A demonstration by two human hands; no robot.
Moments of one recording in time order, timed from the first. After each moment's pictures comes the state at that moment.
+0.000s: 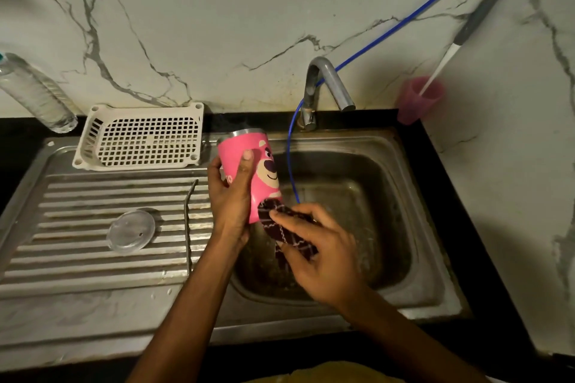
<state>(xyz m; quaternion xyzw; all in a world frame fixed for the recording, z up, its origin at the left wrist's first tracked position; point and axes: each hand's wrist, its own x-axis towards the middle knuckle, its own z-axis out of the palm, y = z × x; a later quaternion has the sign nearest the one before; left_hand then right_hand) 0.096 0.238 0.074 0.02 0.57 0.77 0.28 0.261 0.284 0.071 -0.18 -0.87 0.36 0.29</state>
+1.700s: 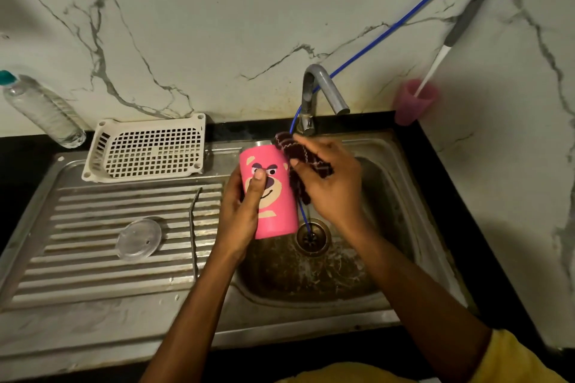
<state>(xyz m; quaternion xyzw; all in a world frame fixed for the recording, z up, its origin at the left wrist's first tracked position) 0.109 0.221 0.075 0.17 0.61 0.71 0.29 0.204 0.349 0.100 -0.26 -0.79 0.39 0.40</state>
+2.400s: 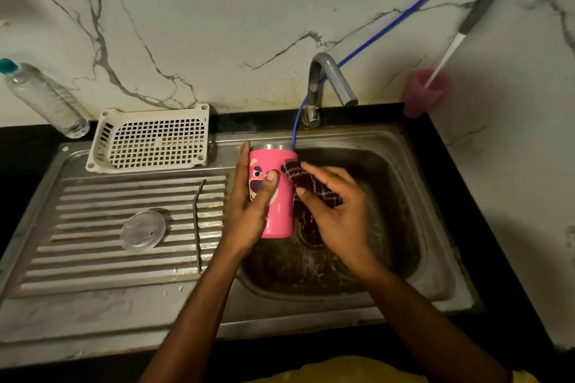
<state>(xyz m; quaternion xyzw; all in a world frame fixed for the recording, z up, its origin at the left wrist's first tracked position) 0.107 0.217 0.064 0.25 0.67 0.66 0.25 0.232 0.316 0.074 -0.26 -0.73 0.51 0.38</state>
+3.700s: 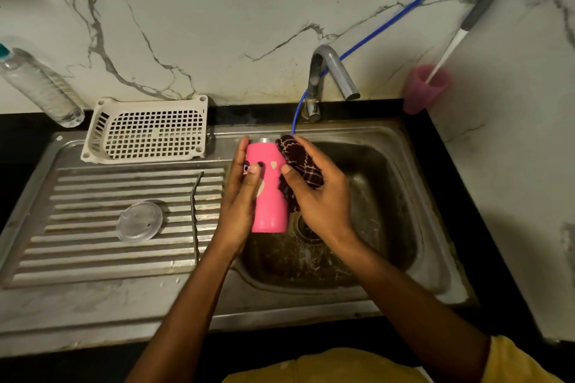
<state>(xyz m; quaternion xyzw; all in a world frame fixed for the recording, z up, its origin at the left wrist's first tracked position) 0.102 0.207 0.061 0.24 0.64 0.68 0.28 0.204 0.312 0.073 -0.28 -0.71 0.54 0.35</state>
